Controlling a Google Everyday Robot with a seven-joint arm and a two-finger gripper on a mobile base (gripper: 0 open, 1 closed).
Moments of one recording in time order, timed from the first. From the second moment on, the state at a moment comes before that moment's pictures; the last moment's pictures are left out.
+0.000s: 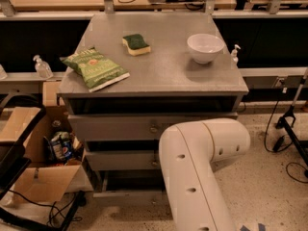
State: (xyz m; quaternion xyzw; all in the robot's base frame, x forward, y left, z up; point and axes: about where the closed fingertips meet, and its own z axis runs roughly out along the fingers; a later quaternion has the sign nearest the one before) arm 0.549 -0.127 0.186 -0.67 0.73 0.00 0.12
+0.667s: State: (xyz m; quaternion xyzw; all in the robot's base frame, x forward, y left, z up) arm 0.524 -0.125 0.185 -0.67 0.74 0.02 0.10
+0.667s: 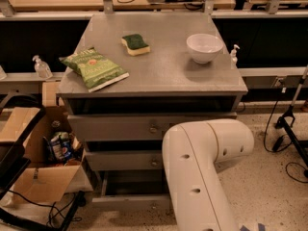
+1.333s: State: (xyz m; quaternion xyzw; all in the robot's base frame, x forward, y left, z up) arm 0.524 -0.124 0.185 -0.67 0.74 0.03 0.10
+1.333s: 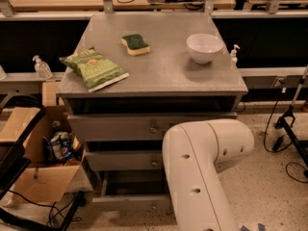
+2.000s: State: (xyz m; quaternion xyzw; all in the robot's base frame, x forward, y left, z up) arm 0.524 -0.124 0.185 -0.67 0.74 0.03 0.10
